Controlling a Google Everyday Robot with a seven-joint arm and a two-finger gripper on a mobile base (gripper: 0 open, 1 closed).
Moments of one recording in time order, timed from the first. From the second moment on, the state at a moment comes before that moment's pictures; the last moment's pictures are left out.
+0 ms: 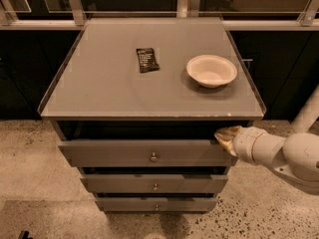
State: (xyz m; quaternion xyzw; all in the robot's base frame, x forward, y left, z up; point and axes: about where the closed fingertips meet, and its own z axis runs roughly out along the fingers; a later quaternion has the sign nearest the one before) arm 0.548 -0.215 0.700 -0.38 0.79 0.03 0.48
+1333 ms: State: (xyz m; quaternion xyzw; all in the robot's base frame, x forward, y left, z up) arm 0.582 -0.203 0.679 -0.35 0.79 0.02 0.51
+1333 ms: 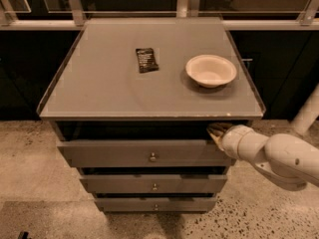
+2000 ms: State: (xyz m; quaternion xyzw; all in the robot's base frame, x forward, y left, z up) arm 0.596 -0.180 0.671 -0.37 0.80 0.07 0.46
